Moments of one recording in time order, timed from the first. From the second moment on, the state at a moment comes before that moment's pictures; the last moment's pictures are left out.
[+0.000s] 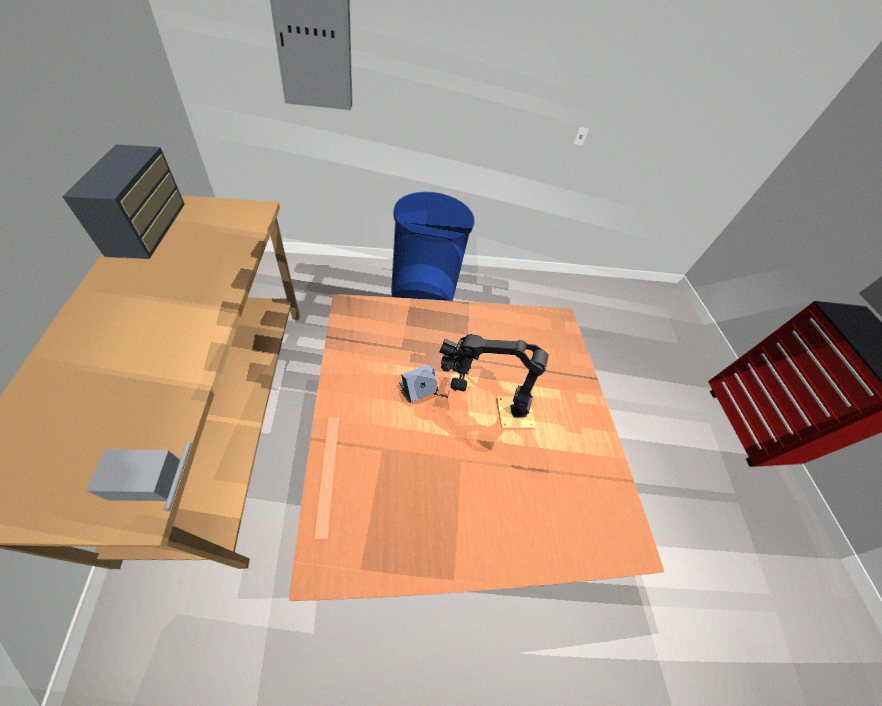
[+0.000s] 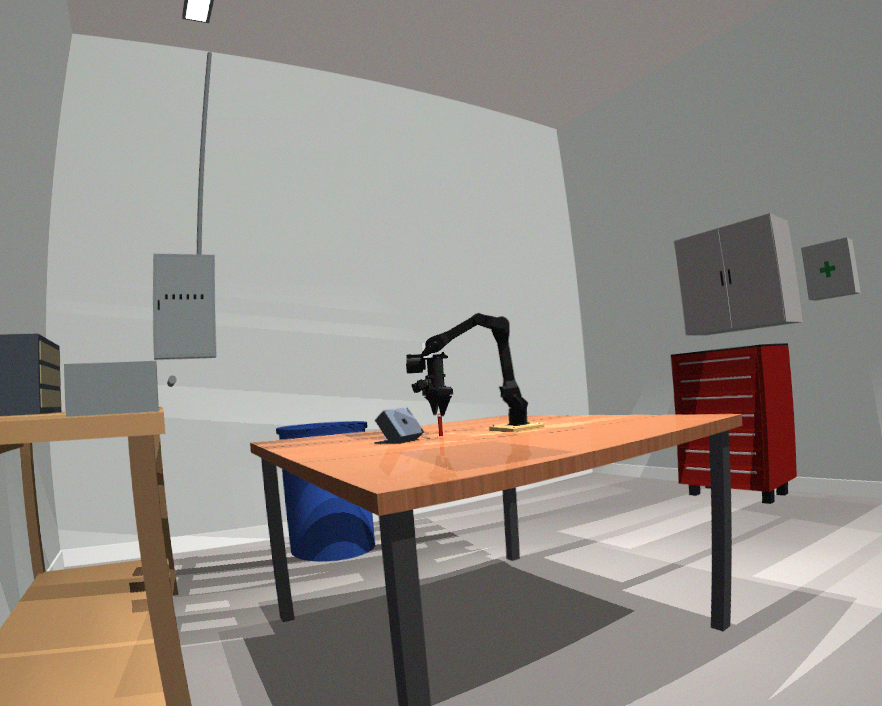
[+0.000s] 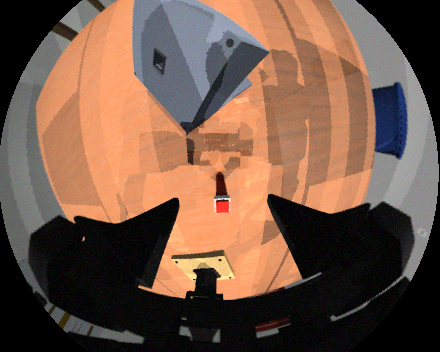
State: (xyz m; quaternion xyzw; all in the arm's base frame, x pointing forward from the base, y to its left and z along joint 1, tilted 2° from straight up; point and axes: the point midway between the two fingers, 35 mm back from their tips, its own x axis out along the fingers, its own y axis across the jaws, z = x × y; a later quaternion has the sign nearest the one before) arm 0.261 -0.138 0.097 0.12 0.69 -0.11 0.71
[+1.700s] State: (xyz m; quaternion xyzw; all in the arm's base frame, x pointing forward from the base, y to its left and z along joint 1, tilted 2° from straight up) arm 0.258 -0.135 0.069 0.12 0.69 -0.10 0.70
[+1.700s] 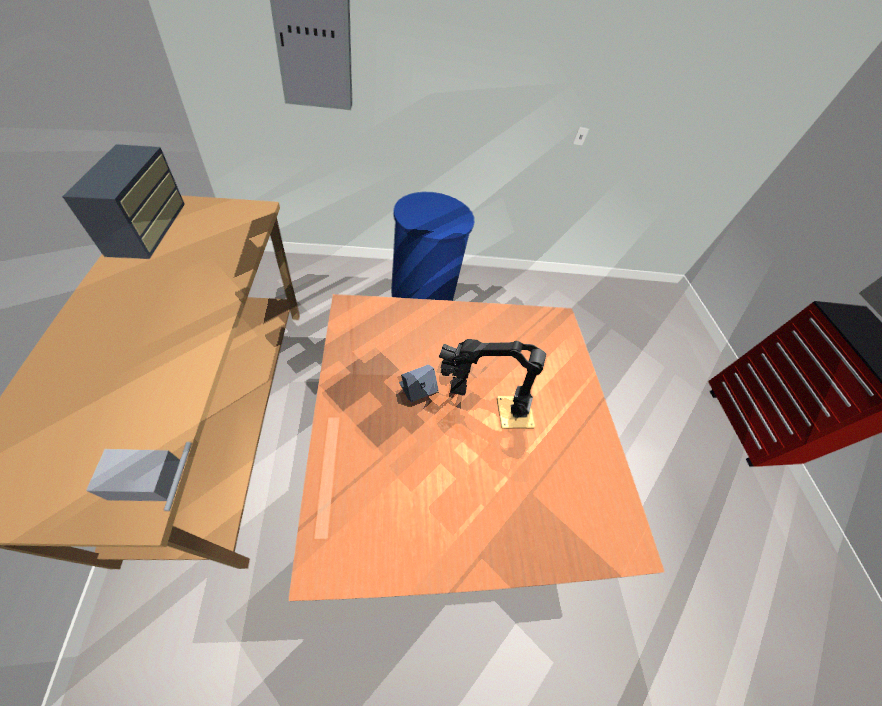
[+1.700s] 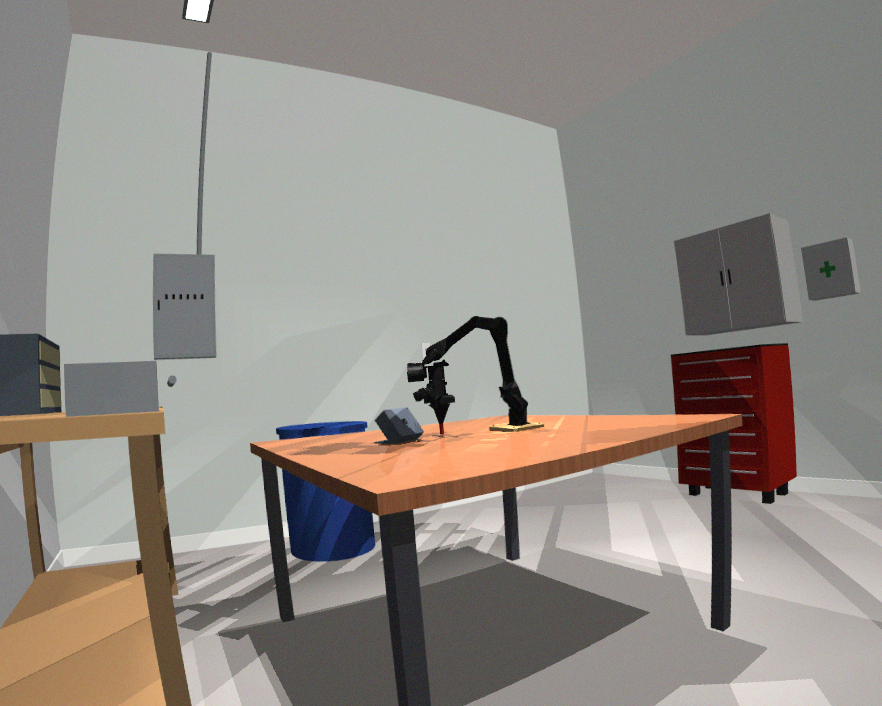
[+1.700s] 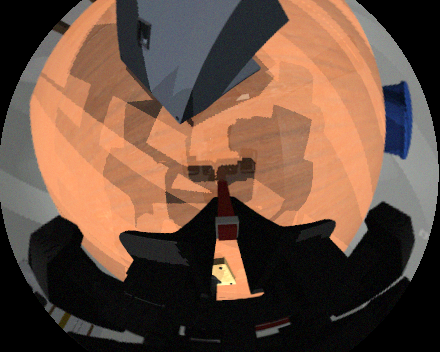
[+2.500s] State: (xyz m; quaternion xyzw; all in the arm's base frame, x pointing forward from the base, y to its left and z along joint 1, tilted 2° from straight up) arm 0.255 -0.137 0.140 0.12 0.69 -0.10 0.71
